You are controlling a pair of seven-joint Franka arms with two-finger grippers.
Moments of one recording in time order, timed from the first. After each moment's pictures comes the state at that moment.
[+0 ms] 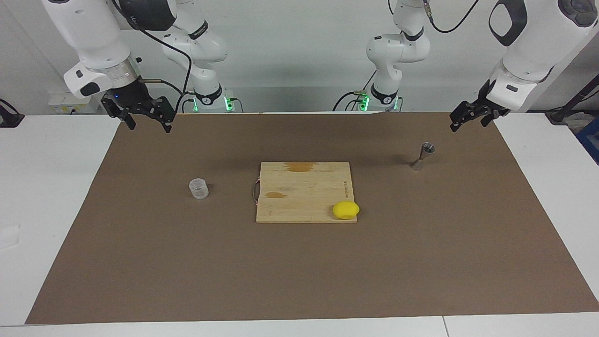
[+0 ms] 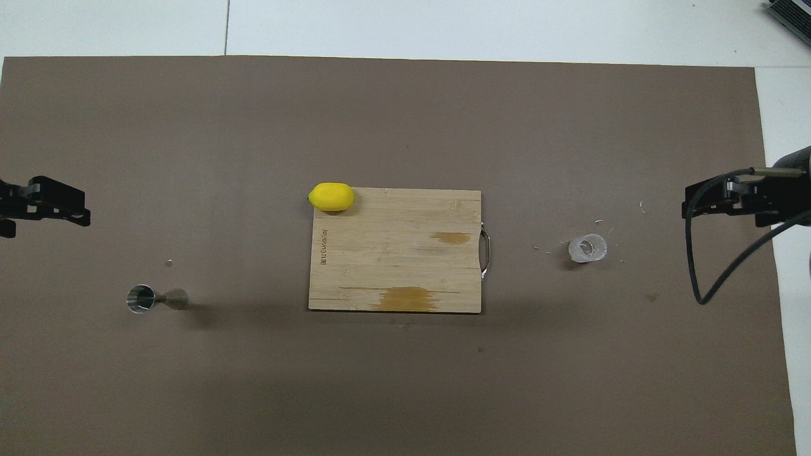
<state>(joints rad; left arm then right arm) -0.05 0.00 0.05 -1.60 0.00 1.52 -0.10 -0.06 -0.02 0.08 -1.60 -0.01 1.55 0.15</state>
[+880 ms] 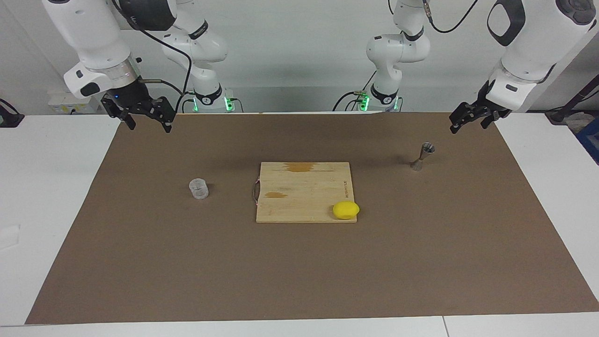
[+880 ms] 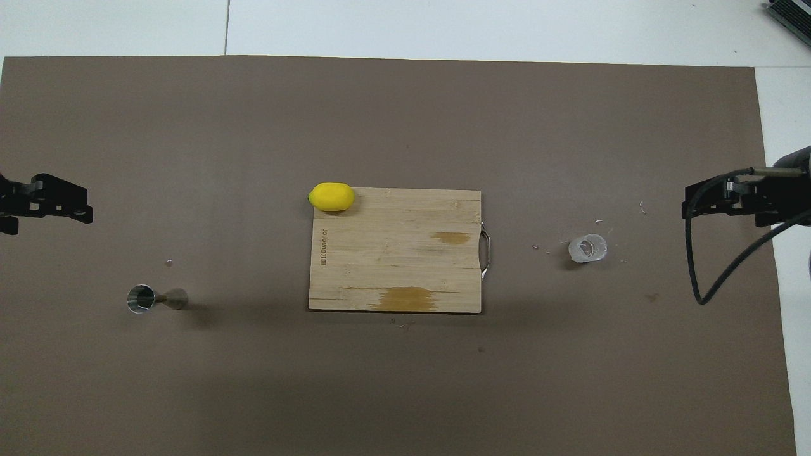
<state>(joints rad) -0.06 0.00 0.05 -1.60 0.00 1.52 -0.10 -0.06 -0.02 0.08 -1.60 -0.01 1.55 0.15</state>
